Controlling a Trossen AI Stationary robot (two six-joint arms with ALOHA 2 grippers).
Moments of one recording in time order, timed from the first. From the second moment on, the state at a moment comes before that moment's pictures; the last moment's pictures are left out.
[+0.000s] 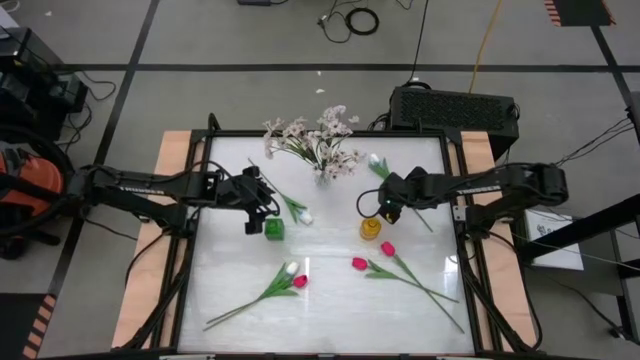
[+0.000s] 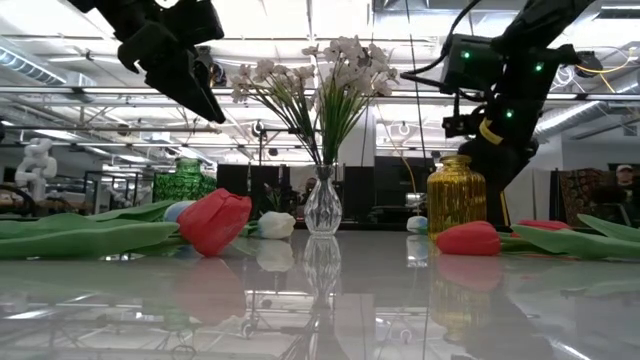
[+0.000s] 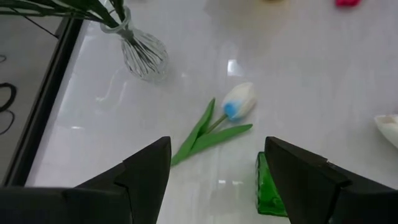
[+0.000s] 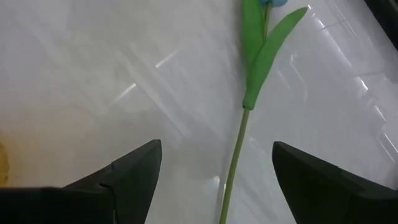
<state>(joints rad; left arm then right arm) 0.03 1.09 0.79 -0.52 -0.19 0.10 -0.14 1.36 0.72 -0.68 0.44 0.53</state>
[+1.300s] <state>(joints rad) 0.04 1.09 0.79 -0.52 -0.19 0.12 -0.21 1.37 0.58 -0.55 0.36 0.49</state>
